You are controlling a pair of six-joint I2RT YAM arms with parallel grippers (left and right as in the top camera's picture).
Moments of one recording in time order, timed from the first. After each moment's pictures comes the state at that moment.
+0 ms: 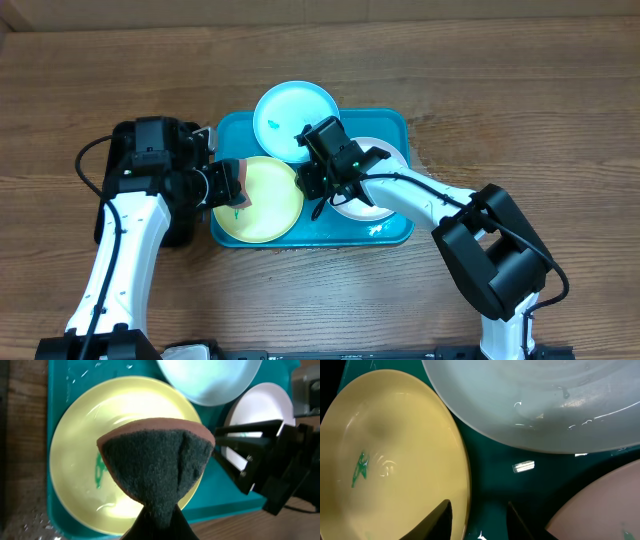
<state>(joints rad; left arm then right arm) 0.07 1.43 1.03 -0.81 0.41 -0.19 0.69 2.03 1.31 -0.31 -0.22 0.37</state>
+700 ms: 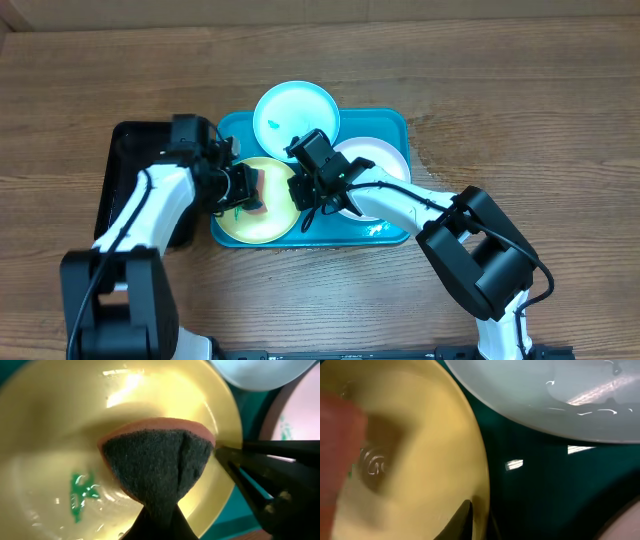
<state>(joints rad) -0.01 1.70 1.03 -0.73 0.41 -0.21 0.75 2.07 1.31 -0.29 -0.15 0.38</state>
